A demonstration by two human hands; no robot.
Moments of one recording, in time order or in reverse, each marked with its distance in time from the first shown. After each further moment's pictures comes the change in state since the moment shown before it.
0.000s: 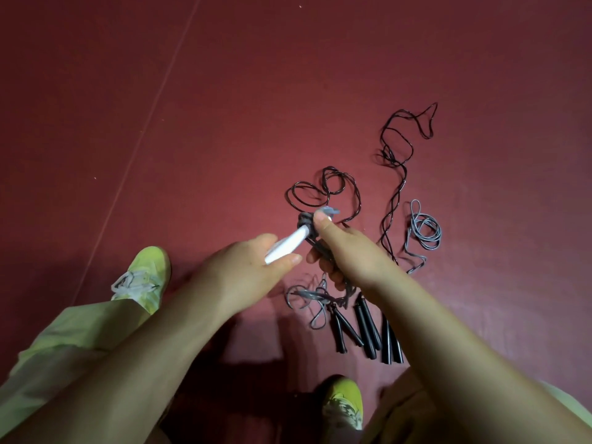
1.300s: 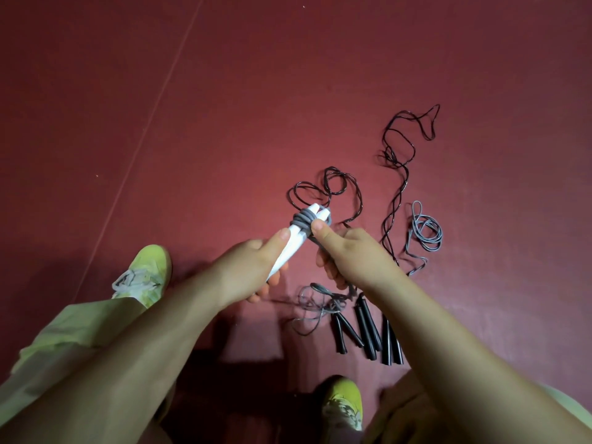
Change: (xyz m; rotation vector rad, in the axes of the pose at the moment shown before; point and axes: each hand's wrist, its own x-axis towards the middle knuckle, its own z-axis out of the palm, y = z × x) left_hand 0.008 0.003 0.001 -0.540 -0.189 -0.176; right_hand 0.001 0.005 0.003 -0.003 0.067 -0.076
